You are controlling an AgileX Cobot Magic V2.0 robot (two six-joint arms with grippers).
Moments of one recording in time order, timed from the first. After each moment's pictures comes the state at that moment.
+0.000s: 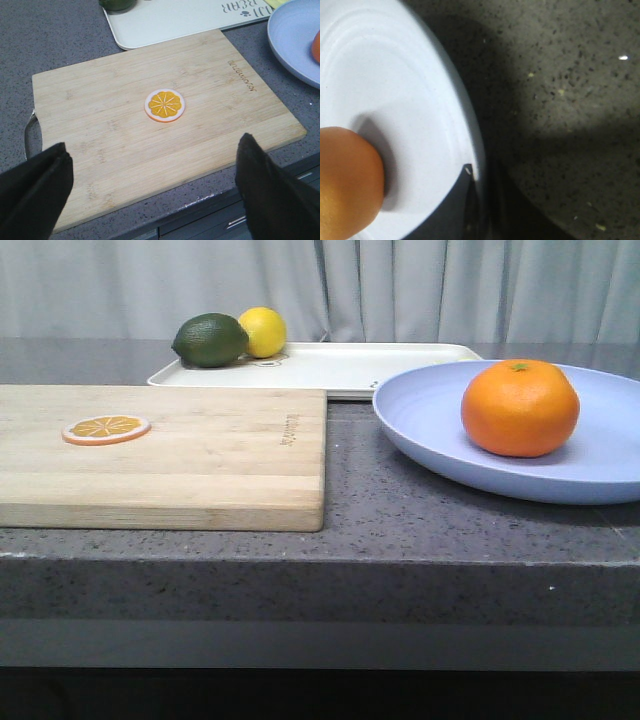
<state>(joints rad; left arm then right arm) -0.43 0.61 -0.82 0.04 0.84 0.00 -0.35 1.46 -0.87 0.86 0.85 -0.44</state>
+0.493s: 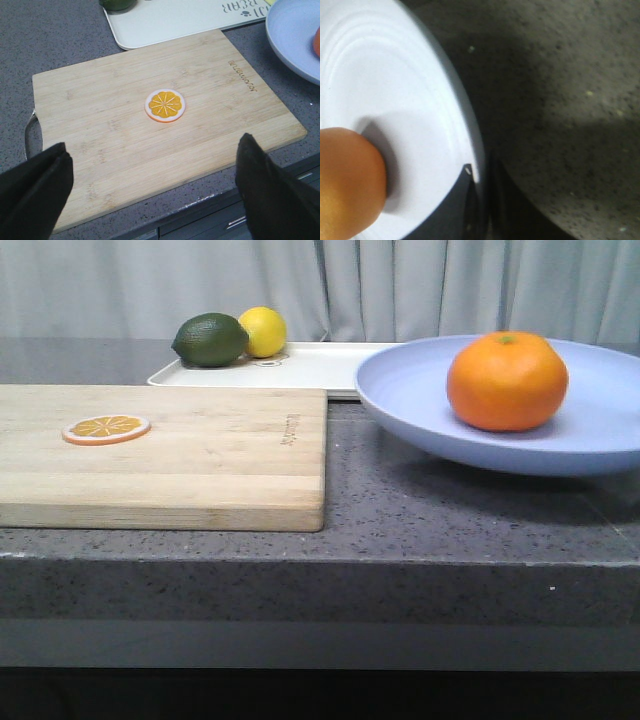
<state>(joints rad) -0.43 0.61 -0.82 0.04 0.84 0.00 -0.31 1.47 -0.99 0.84 0.94 -0.41</state>
